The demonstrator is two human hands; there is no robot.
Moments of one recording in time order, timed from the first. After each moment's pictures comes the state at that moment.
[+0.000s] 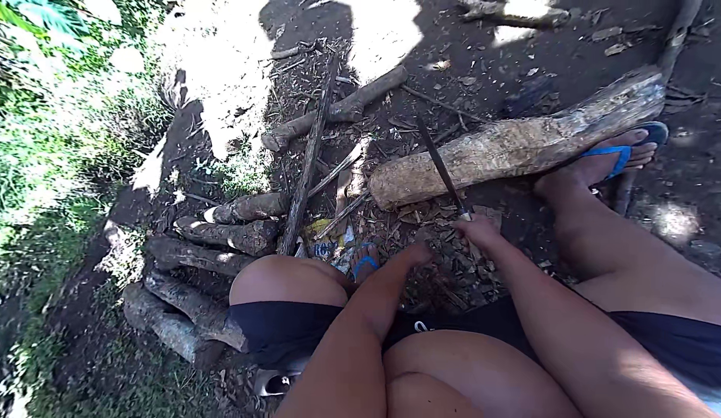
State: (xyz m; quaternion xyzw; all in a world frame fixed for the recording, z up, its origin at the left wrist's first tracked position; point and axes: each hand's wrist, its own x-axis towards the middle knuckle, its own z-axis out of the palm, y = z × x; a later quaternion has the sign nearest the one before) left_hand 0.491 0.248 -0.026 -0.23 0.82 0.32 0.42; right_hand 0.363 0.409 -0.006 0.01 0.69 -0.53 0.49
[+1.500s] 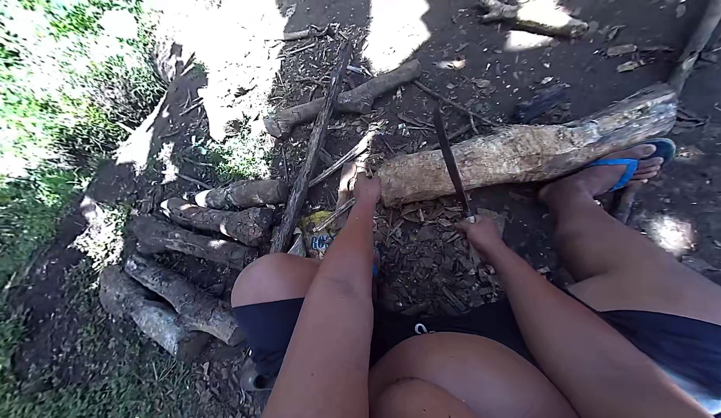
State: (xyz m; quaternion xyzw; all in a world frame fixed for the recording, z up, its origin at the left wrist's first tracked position) left_hand 0.452 0.104 0.084 -0.55 0.75 0.38 -0.01; right_hand 0.376 0.395 -0.001 0.03 0.74 -0.50 0.44
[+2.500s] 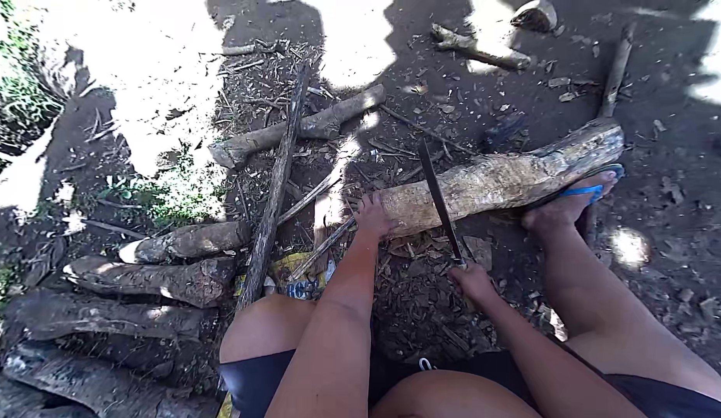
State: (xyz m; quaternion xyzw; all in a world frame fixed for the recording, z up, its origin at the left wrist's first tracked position) left_hand 0.378 0.071 0.006 -0.33 0.92 0.15 0.13; right_hand 0.395 0.381 -0.025 0.06 0.77 -0.49 0.41
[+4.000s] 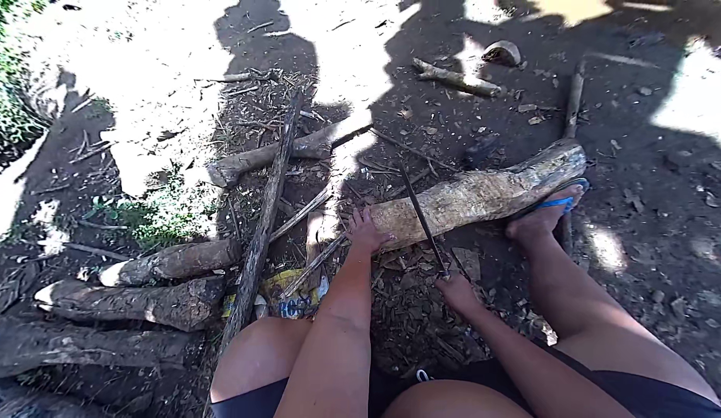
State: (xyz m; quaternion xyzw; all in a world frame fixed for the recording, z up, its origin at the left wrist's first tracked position) left_hand 0.380 0.066 -0.010 -0.37 0.89 0.21 0.16; right_hand 0.402 0.367 -0.020 0.00 0.84 -0.38 0.38
